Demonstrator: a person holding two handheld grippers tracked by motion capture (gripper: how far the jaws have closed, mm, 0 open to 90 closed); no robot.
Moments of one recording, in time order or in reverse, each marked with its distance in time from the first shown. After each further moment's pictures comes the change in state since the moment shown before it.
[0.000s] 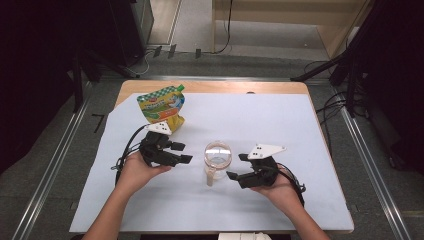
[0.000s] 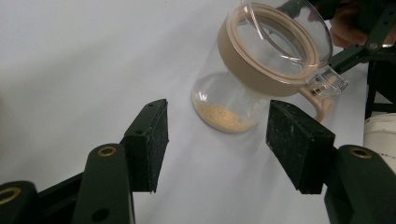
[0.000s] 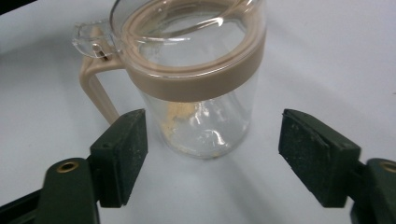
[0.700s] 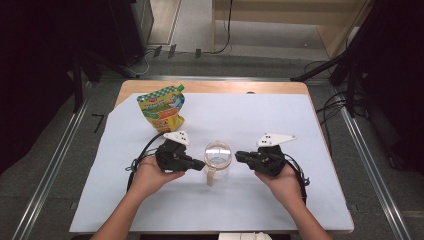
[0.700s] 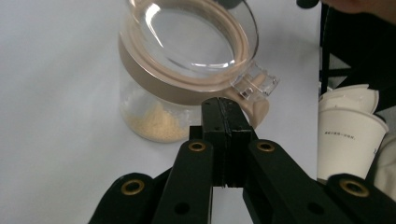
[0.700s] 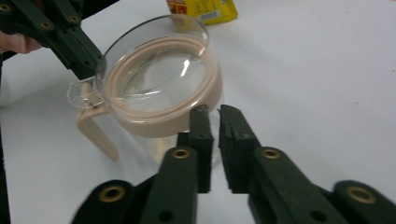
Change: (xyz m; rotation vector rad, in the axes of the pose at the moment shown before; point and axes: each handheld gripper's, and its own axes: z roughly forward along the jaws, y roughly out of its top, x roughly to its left) left arm -0.034 0.011 0.031 0.100 -0.132 0.110; right arm -0.015 0.018 -0.013 -0.030 0.000 0.090
